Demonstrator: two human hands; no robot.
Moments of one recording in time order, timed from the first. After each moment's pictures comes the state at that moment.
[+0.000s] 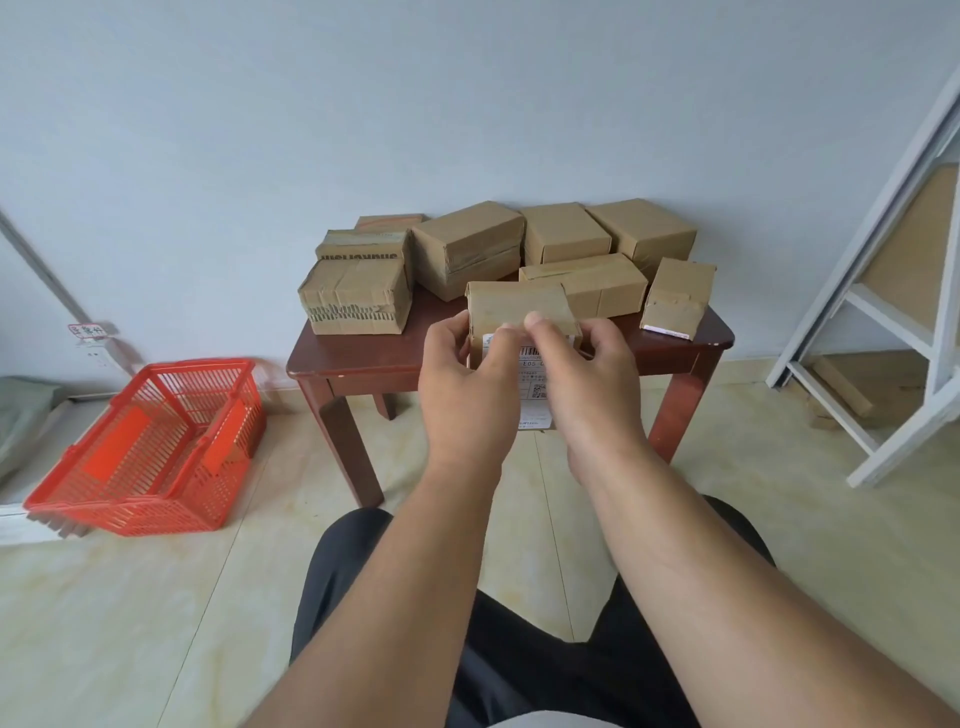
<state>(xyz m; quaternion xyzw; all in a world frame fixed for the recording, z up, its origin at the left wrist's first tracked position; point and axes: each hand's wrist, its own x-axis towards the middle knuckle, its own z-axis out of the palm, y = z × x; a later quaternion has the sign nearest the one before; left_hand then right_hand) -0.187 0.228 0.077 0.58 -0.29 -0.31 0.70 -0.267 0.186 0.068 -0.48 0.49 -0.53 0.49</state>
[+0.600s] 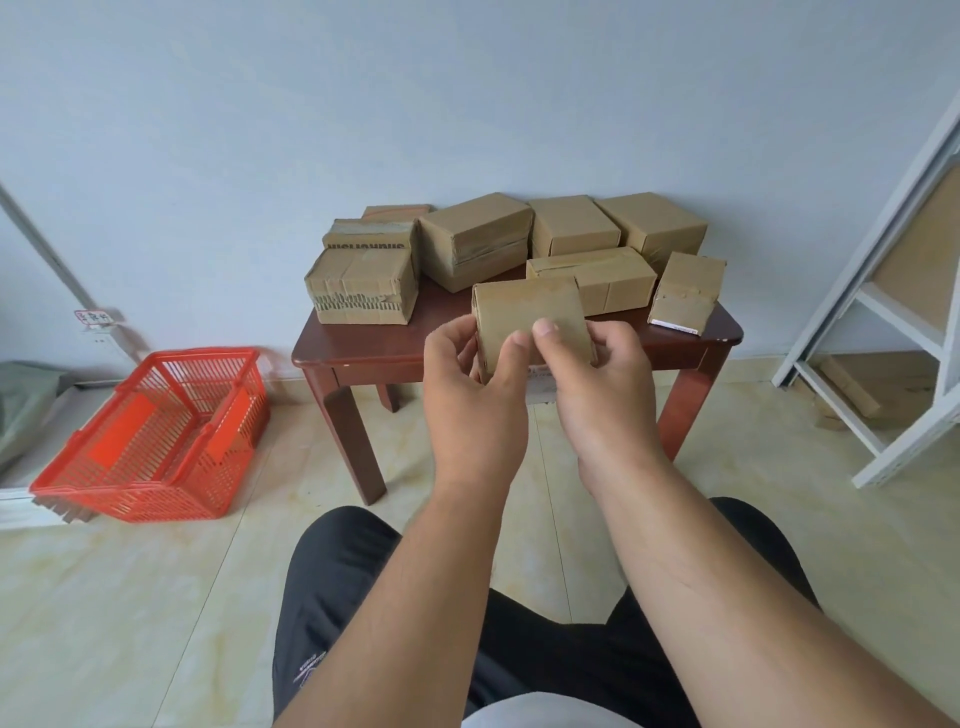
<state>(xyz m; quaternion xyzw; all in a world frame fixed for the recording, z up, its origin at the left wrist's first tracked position) -0.191 0.243 0.062 0.55 -0.31 -0.28 0.72 -0.273 0.198 0.057 -0.50 0.47 -0.55 0.48</state>
